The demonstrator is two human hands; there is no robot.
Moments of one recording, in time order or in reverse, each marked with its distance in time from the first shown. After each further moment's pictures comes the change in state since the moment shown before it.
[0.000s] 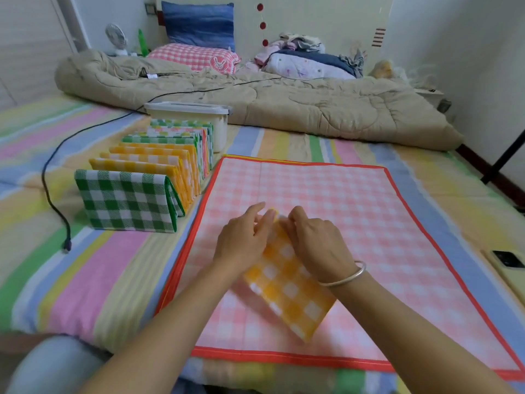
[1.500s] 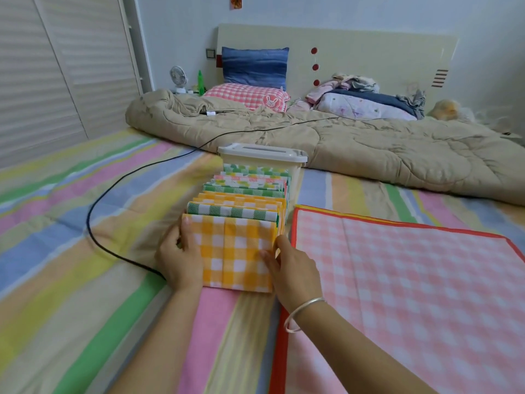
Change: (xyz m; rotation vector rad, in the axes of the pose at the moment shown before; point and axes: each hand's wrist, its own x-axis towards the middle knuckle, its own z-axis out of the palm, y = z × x) left_hand 0.105 -0.220 -0.143 -0.245 1.027 -0.206; right_hand 0.156 -0.137 0.128 0.299 -0.087 0.204
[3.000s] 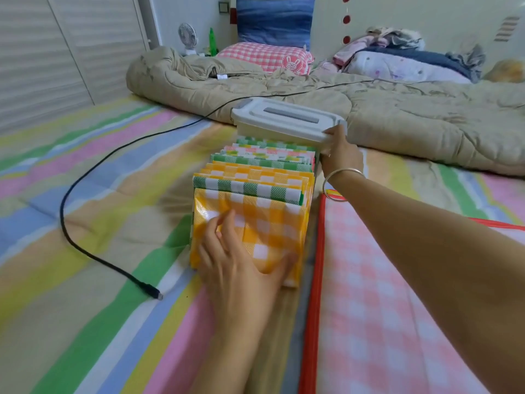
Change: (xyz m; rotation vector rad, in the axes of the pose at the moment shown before) left_hand -0.068 0.024 0.041 0.474 -0.245 0.245; right_hand 0.248 0.081 0.006 -0.098 0.230 0.095
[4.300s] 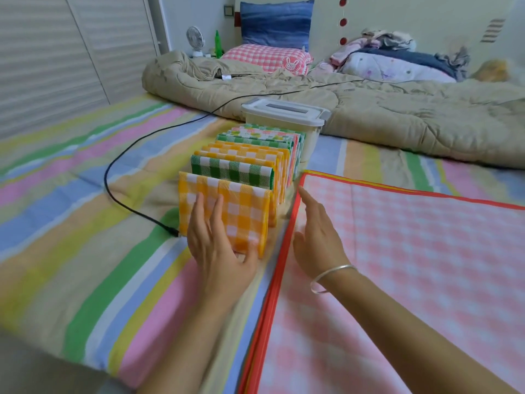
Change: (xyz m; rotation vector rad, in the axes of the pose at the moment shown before) left_hand -0.056 -0.004 -0.064 -0.135 0.044 0.130; right_hand -0.256 -0.008 -0.089 0.315 -0.217 -0.191
